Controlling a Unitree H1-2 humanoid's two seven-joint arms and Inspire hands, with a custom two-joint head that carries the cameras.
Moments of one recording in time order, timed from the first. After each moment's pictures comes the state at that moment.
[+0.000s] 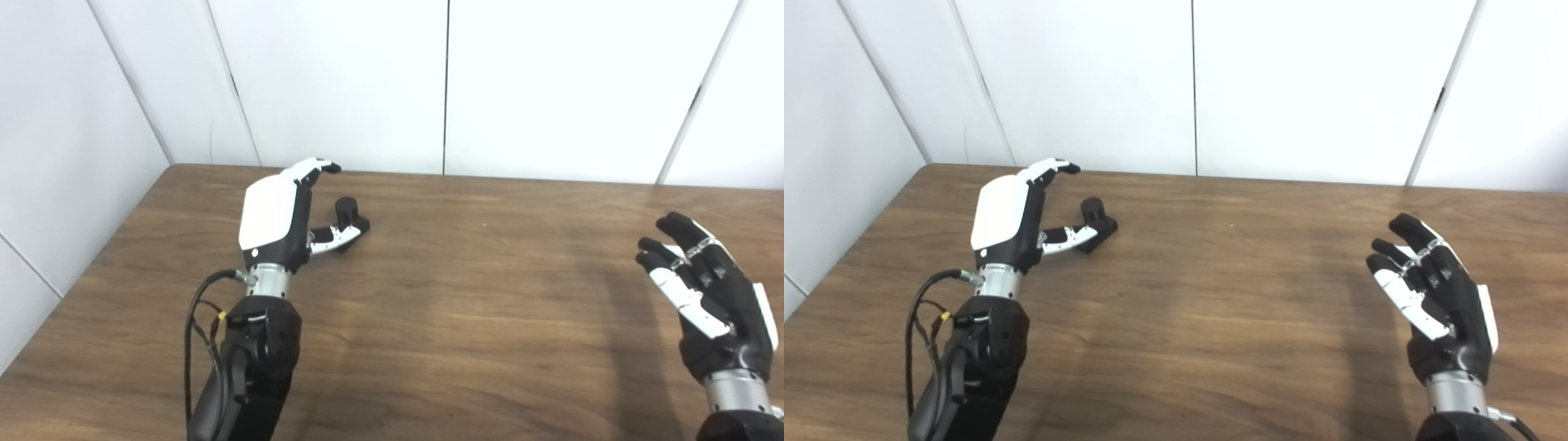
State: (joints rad) left arm -0.26 0.24 -0.08 -0.17 0.99 0.28 0.11; right arm -0.08 -0.04 -0.15 -0.37 0.25 0.30 -0.07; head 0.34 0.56
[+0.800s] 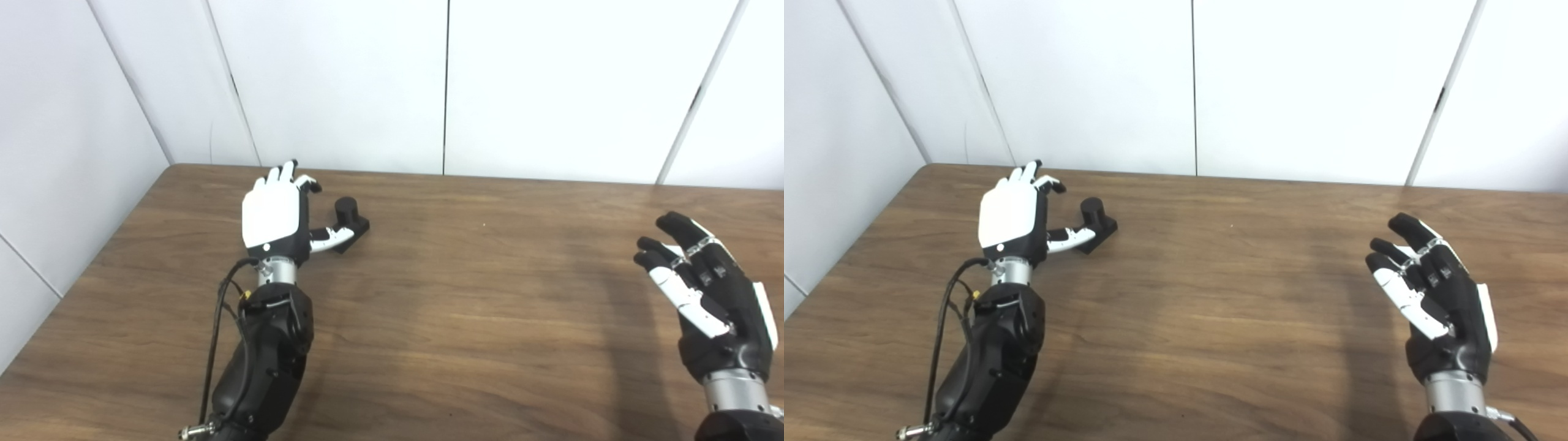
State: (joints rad) left arm -0.34 0.22 -0.12 0.08 1.10 0.45 0.12; right arm -0.07 -0.03 -0.14 -0.39 0.25 0.30 -0.07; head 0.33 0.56
